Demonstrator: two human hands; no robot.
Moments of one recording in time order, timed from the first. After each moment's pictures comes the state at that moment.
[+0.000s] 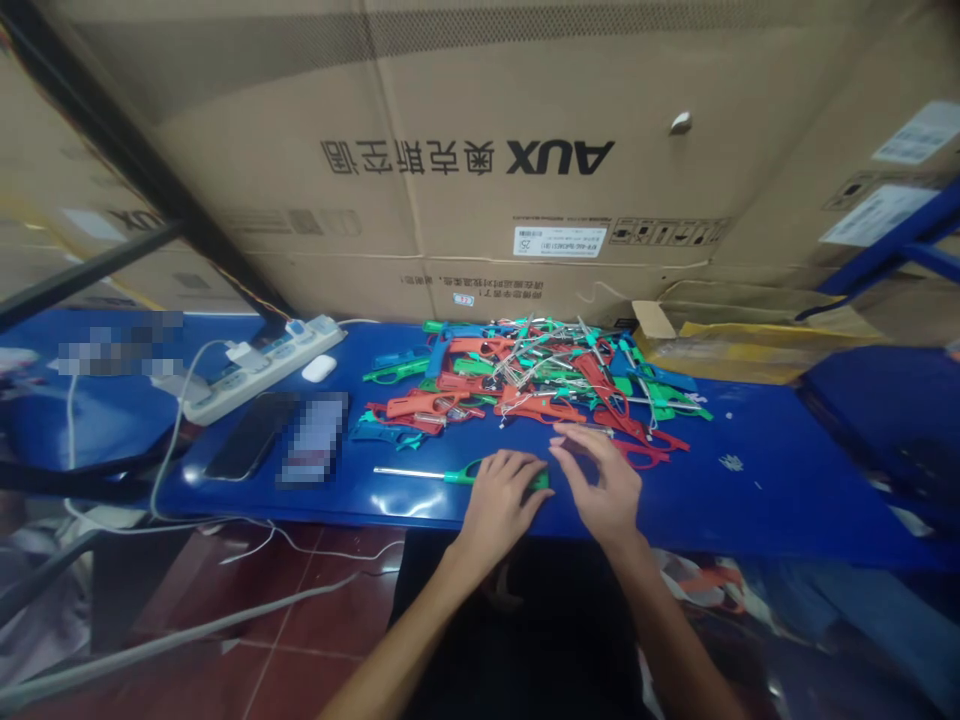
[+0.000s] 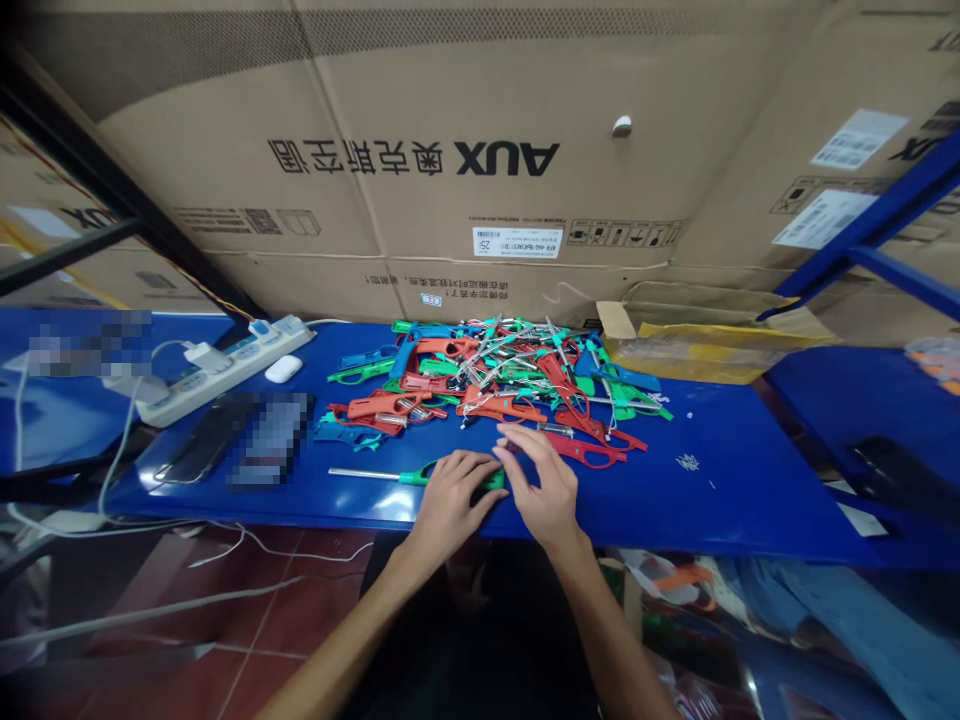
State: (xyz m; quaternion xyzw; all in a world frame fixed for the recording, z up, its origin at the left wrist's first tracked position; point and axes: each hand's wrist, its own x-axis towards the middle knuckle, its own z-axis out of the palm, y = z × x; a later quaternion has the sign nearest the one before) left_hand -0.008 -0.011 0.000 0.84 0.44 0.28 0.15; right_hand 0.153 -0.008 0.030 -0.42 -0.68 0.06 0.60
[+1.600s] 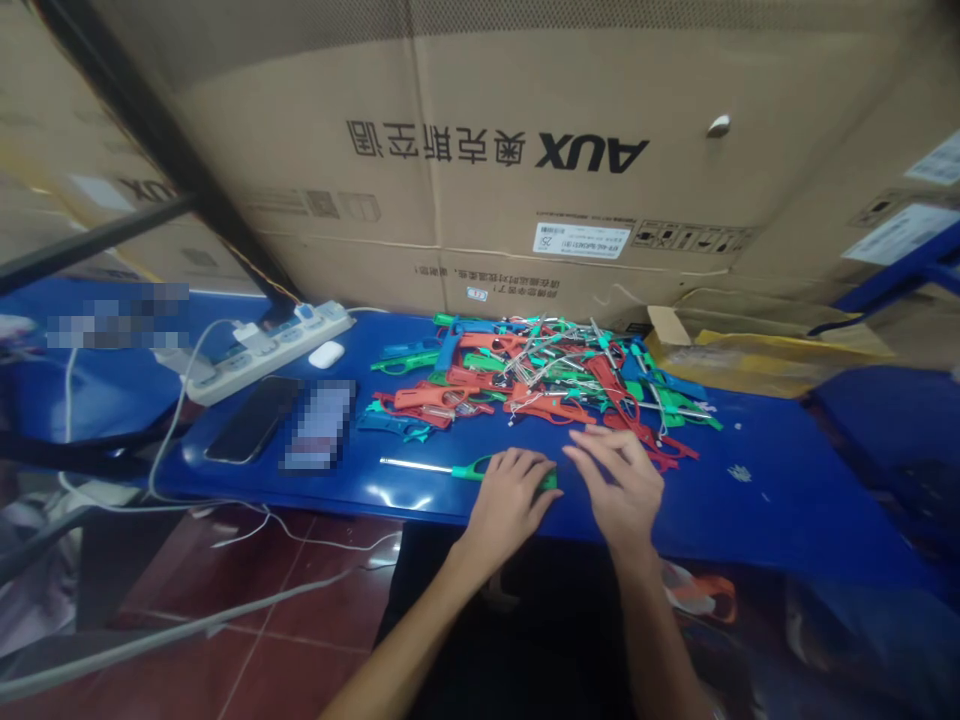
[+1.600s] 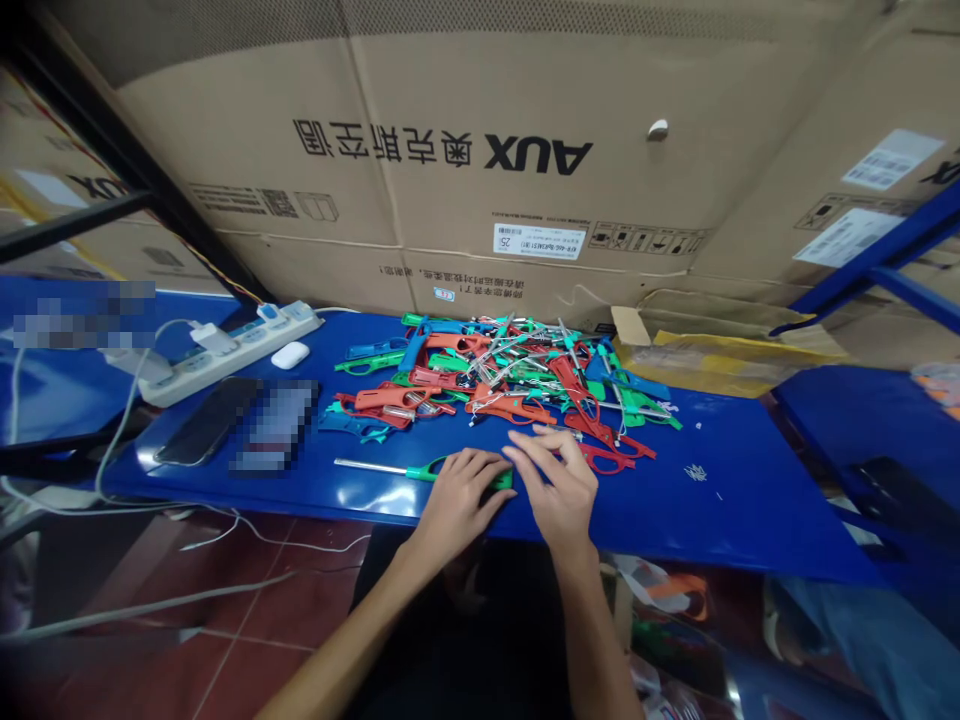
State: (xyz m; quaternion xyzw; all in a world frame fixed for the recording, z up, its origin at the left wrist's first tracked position) left_hand -0.008 -0.012 0.001 0.84 0.44 0.28 0.16; right_hand 0.156 -0.012 0.046 -0.46 -0.69 0.02 0.56
